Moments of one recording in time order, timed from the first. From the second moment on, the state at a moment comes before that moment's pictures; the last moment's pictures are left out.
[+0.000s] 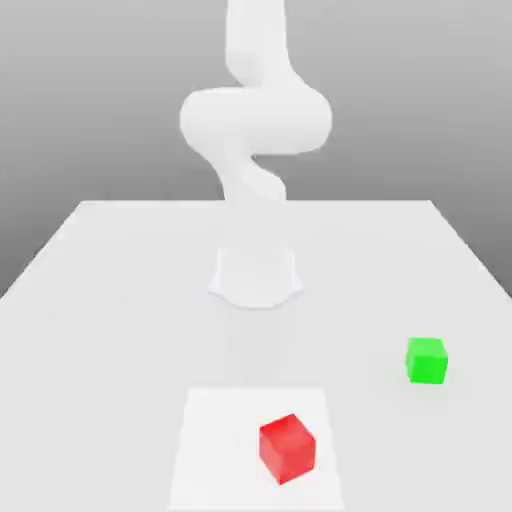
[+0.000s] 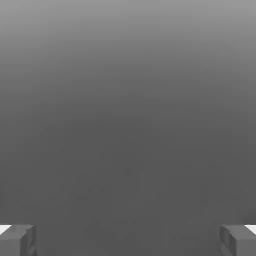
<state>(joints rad) 0.03 -0.71 -0.02 -2.33 0.01 2.34 0.75</state>
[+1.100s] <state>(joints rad) 0.15 0.31 -0.05 -2.58 0.06 2.89 0.32</state>
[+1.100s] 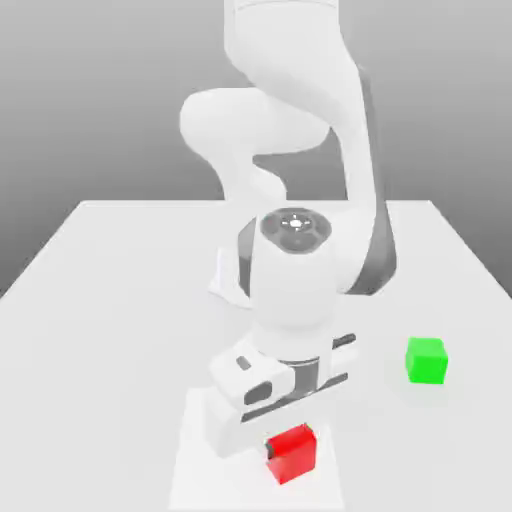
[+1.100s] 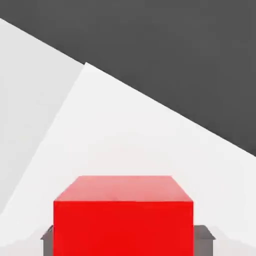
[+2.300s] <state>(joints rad) 0.59 0.04 0.22 -2.83 -0.04 2.87 0.98</state>
